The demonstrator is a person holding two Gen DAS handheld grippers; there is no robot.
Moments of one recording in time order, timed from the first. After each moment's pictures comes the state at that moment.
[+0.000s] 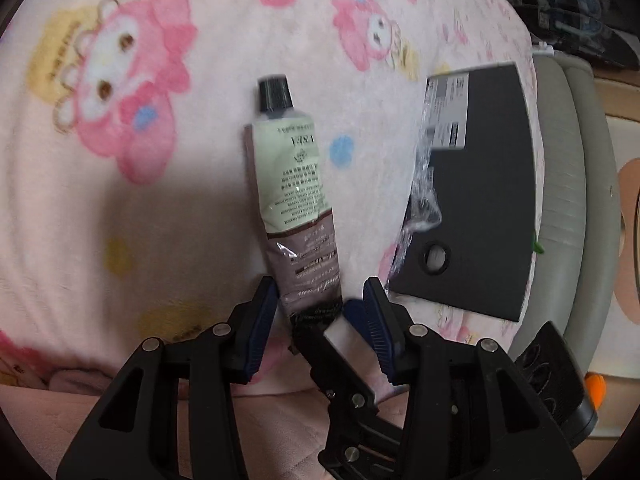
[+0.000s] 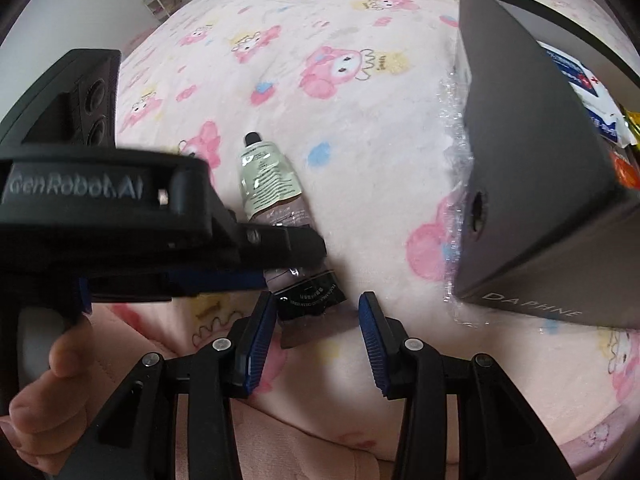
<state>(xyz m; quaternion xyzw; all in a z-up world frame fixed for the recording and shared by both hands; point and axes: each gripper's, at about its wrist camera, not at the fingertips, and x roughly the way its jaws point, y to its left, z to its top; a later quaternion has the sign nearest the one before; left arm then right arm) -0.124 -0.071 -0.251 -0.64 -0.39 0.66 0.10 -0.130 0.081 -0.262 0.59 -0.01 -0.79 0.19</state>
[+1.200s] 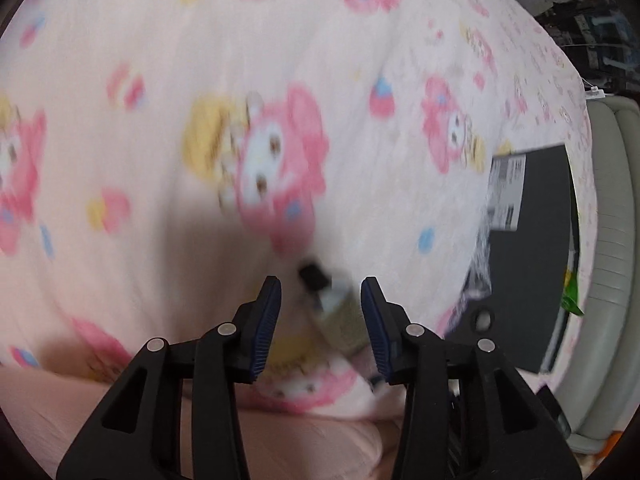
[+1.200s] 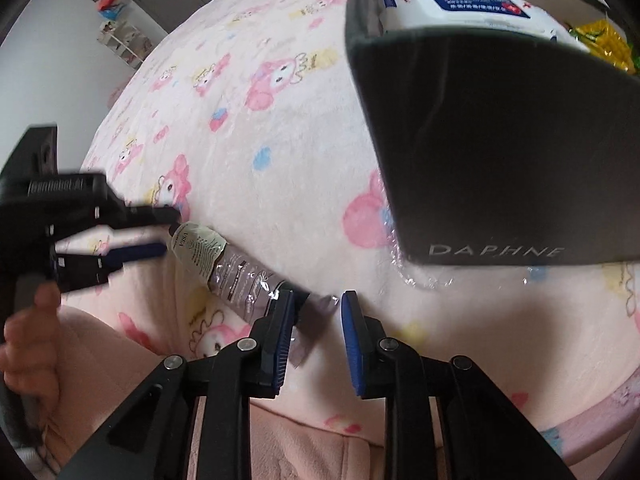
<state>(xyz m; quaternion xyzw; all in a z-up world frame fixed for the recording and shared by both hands) -0.140 -0.112 -0.227 -0.63 -0.30 0.71 -0.03 -0.108 0.134 -0.255 0.58 -0.12 -0.78 0.16</state>
